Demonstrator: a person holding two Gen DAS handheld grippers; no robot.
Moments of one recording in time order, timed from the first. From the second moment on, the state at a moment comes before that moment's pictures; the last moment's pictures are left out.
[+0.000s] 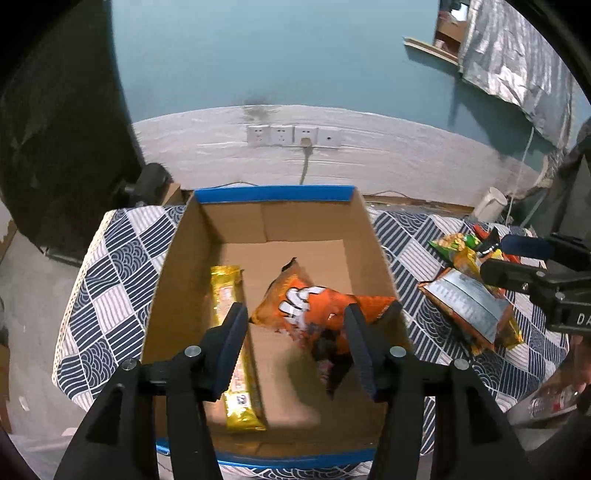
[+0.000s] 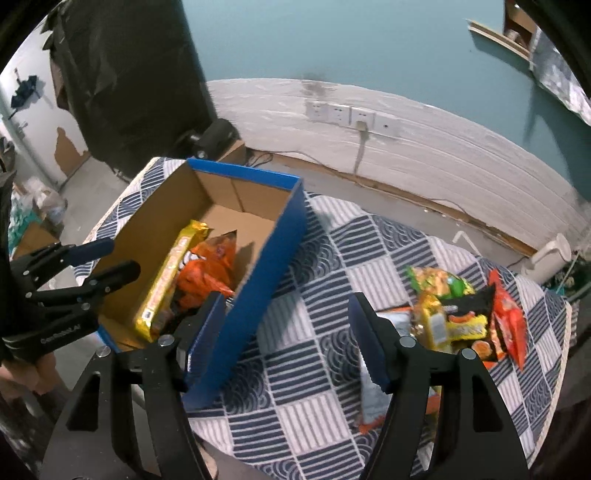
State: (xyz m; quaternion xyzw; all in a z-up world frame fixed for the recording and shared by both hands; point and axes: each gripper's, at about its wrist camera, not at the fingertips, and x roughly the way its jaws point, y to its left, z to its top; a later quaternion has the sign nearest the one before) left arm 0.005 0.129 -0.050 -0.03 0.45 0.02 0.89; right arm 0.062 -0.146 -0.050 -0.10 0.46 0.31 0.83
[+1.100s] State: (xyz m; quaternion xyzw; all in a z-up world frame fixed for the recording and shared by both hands) left arm 0.037 -0.027 -0.063 0.08 0.48 -0.07 0.87; right arm 0.086 -0.318 -0.089 -0.03 0.49 0.20 0.85
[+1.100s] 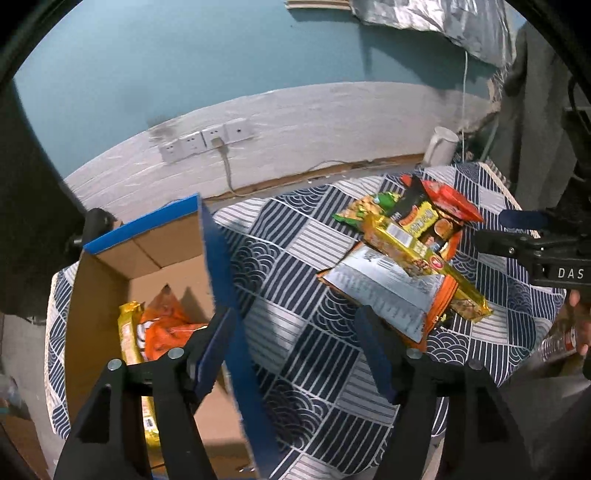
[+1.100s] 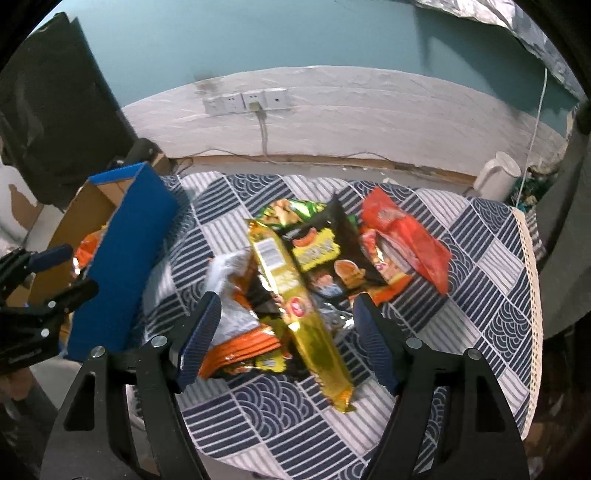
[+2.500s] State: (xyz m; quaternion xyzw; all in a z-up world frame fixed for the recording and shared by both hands) left arm 0.083 -0.043 -0.124 0.03 0.58 -0.08 0.81; right arm 0.114 -0.312 -0.193 -0.08 0.57 0.20 0.79
